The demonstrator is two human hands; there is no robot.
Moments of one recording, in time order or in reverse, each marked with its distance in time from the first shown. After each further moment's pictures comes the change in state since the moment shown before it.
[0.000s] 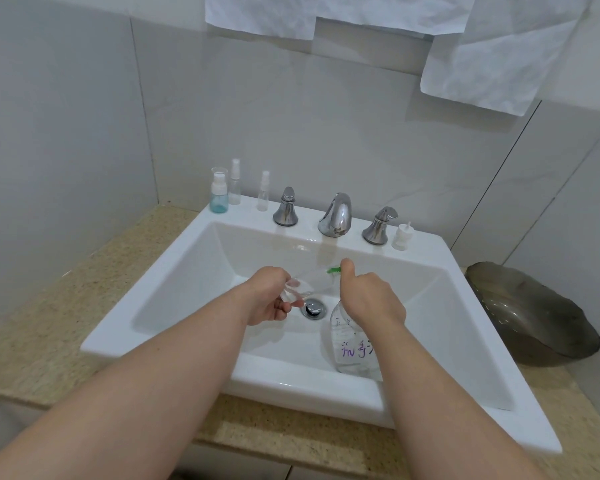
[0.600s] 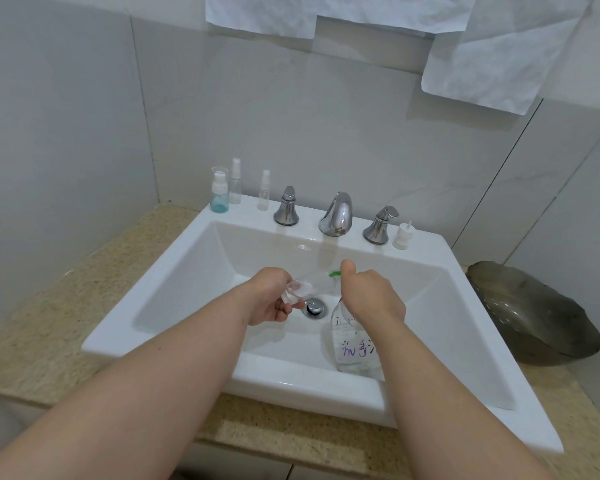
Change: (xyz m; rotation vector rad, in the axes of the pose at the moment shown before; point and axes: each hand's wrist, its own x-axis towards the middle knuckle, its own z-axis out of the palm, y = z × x) left_hand 0.001 -0.002 0.000 0.027 -0.011 -0.013; right_hand 0.003 -0.003 -0.001 0.032 -0.006 0.001
